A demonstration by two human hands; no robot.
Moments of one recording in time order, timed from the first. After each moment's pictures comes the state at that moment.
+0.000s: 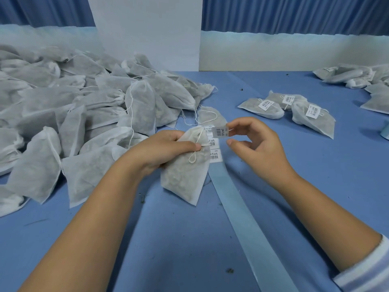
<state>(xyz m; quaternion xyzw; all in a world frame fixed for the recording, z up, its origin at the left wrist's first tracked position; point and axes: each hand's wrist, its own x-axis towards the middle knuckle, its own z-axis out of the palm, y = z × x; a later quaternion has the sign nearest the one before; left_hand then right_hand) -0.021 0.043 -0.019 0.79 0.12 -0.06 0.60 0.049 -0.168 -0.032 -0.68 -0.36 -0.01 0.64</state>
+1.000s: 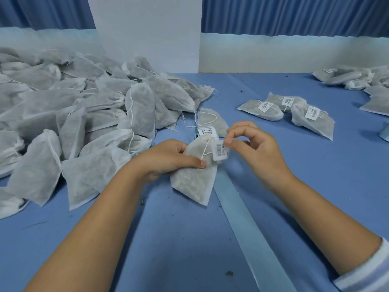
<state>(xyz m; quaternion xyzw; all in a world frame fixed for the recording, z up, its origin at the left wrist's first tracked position) -0.019 0.039 -0.029 0.81 0.08 -0.10 0.58 0.040 -0.165 -0.024 -0.70 -0.32 0.01 0.64</state>
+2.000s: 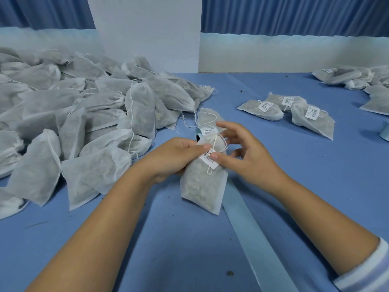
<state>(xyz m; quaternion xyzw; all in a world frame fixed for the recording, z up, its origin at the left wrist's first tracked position) -0.021 0.021 -0.024 0.78 0.06 -0.07 0.62 0.048 -0.162 -0.039 -0.74 -0.36 0.05 0.56</state>
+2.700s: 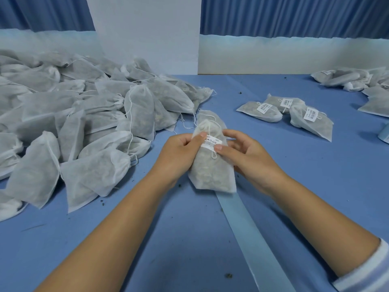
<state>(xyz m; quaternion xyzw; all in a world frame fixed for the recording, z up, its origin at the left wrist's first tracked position) -0.008 0.002 -0.035 0.74 0.14 0.13 0.65 0.046 -0.158 -0.034 -0.67 -0.22 0.19 0.69</state>
